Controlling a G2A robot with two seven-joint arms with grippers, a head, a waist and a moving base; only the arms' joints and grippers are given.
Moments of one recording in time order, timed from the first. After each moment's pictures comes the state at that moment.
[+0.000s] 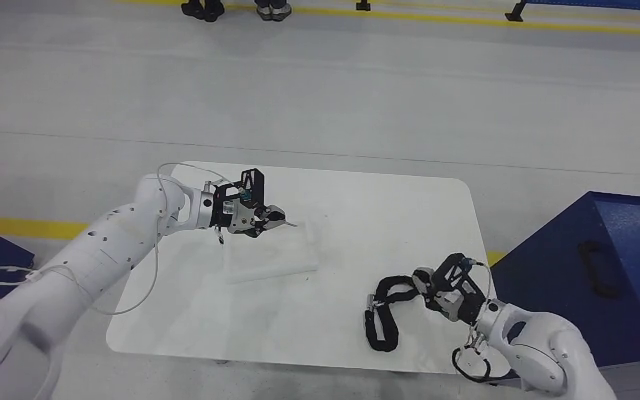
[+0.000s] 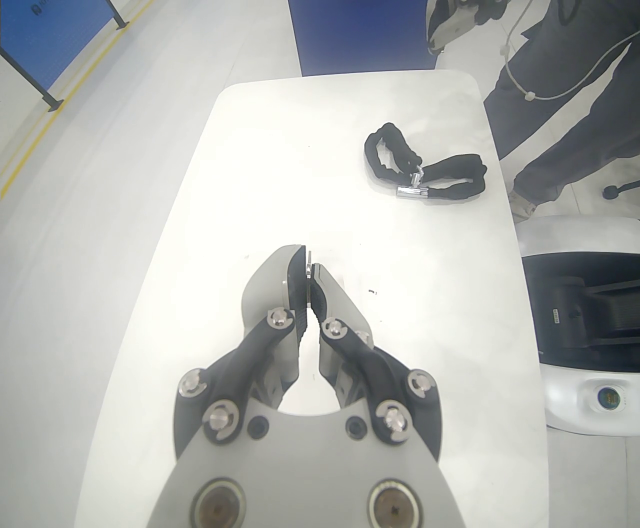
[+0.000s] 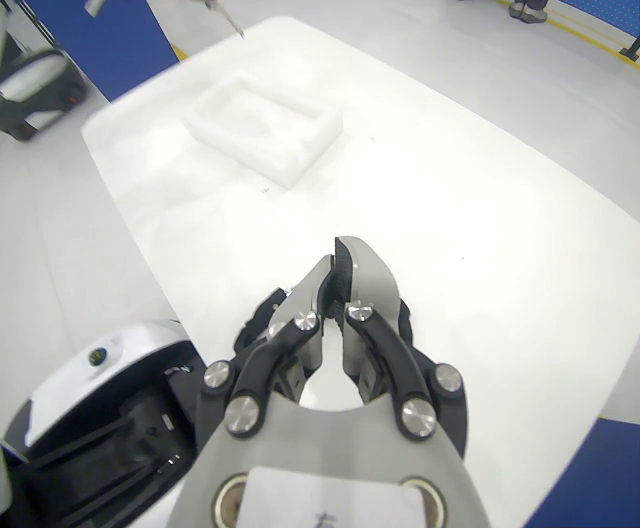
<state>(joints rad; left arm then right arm) 0.18 -1.04 -0.20 -0.86 1.16 -1.01 0.48 -1.61 -1.08 1.68 -1.95 -0.99 -0.64 0.59</state>
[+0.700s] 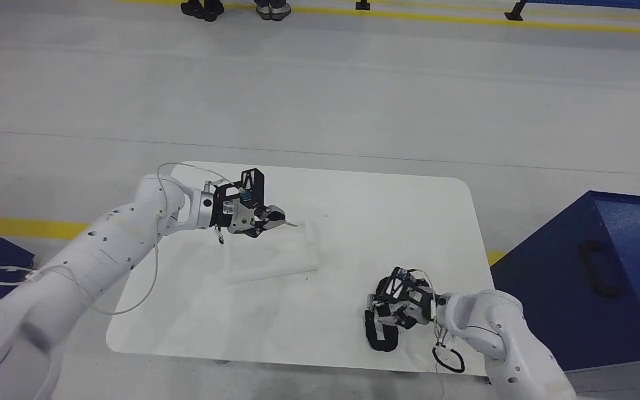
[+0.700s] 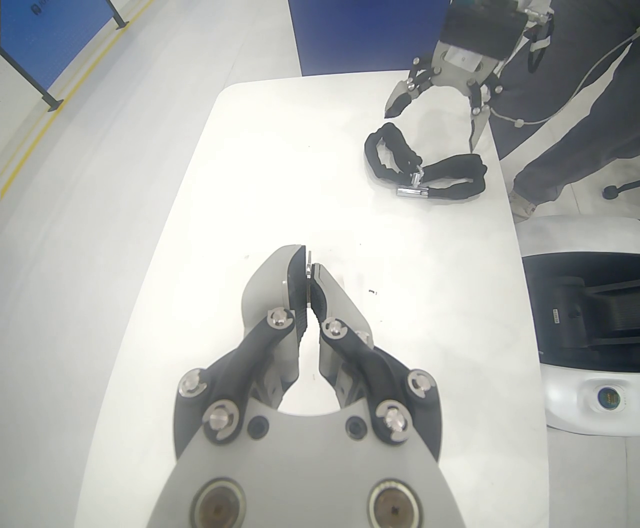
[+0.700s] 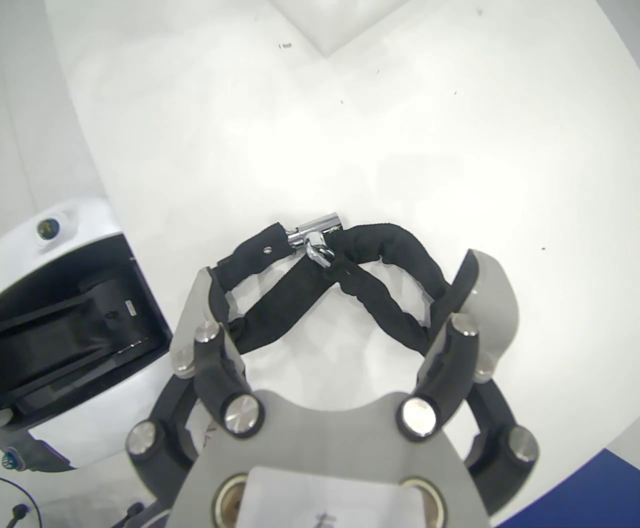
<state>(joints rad) 0.18 -1.04 -0.20 -0.86 1.16 -1.01 0.48 -1.37 -1.07 1.36 -1.73 -1.26 -0.73 0.74</state>
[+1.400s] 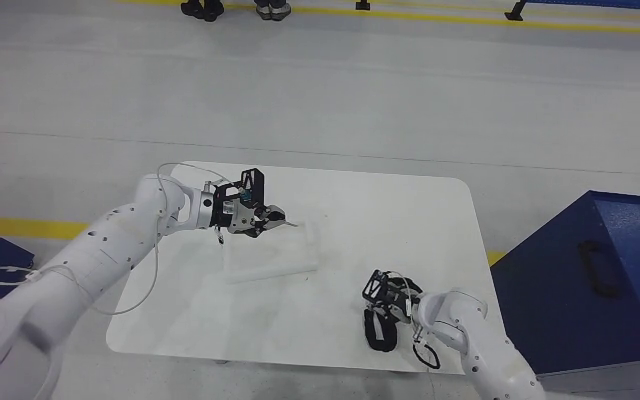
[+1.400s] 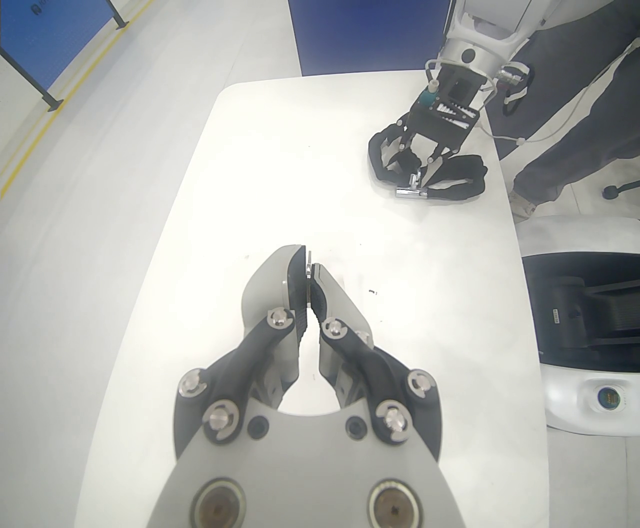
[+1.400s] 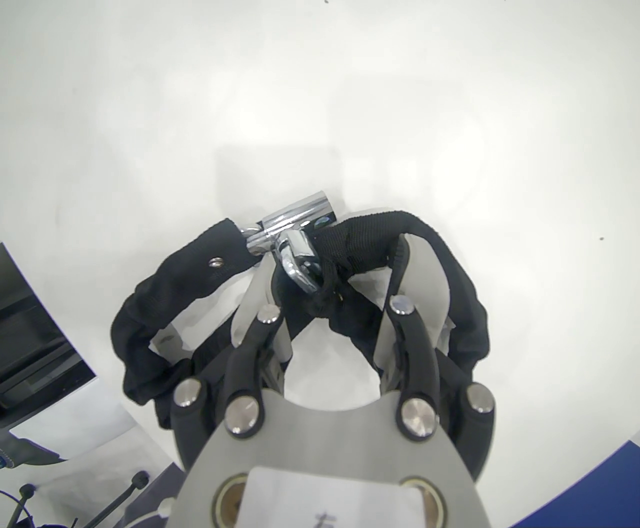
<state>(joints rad) 0.18 -1.04 -0.20 -0.86 1.16 -1.01 0.48 -1.25 -1.10 1.18 -1.55 -1.34 -0.58 0.77</state>
